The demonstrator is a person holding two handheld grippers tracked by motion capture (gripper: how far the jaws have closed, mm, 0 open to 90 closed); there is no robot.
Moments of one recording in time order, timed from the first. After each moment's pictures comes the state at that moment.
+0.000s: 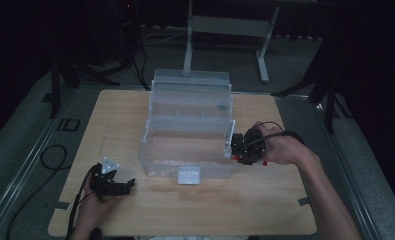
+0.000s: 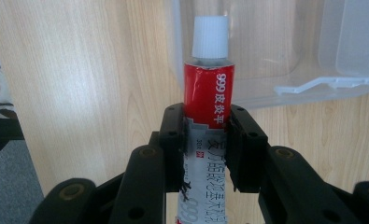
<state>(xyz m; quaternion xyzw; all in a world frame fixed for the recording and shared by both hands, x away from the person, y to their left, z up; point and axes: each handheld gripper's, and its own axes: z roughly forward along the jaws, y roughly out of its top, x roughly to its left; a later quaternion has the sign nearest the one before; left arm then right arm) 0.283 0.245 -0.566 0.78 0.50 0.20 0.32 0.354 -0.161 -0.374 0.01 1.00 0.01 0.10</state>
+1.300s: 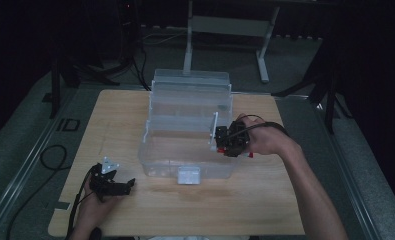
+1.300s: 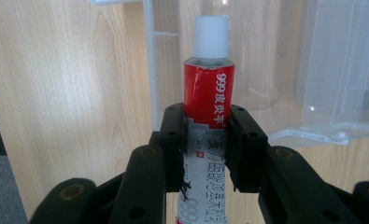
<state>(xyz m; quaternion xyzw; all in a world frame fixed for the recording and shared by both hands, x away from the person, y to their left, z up) 0.282 0.245 -0.566 0.78 0.50 0.20 0.32 0.371 -0.123 -0.371 -0.01 0.99 0.01 0.10</state>
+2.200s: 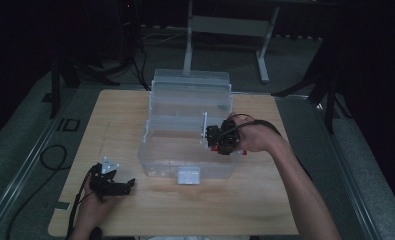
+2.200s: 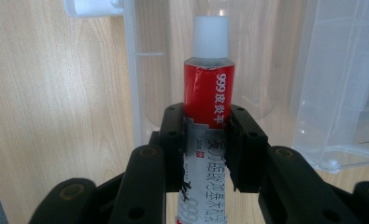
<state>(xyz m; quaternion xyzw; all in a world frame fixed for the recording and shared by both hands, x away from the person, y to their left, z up) 0.283 0.245 -0.566 0.78 0.50 0.20 0.32 0.382 -0.102 -0.383 -0.02 0.99 0.00 0.11</state>
